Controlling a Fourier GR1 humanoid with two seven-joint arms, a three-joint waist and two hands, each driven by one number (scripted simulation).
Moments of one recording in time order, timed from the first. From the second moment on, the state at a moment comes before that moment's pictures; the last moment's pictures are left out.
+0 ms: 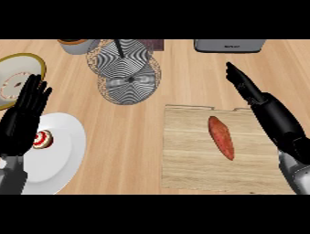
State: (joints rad) left arm -0.13 0.39 -0.02 -1.46 0.40 0.07 -0.11; right arm -0.28 -0.45 0.28 -1.70 -0.13 0.02 0.02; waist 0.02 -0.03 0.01
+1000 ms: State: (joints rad) left arm -0.12 0.26 -0.25 -1.36 0.20 0.06 -0.12; right arm -0.47 -0.20 0.32 -1.35 0.04 -0.20 0.13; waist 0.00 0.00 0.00
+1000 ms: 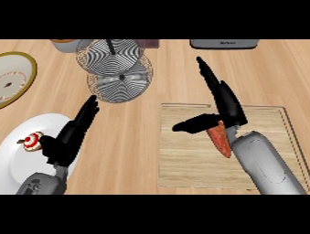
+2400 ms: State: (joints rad) left arm -0.14 0.24 -0.21 -1.32 0.17 0.02 -0.12; right arm -0.67 -0.52 0.59 -1.73 0.21 0.45 1.02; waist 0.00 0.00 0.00
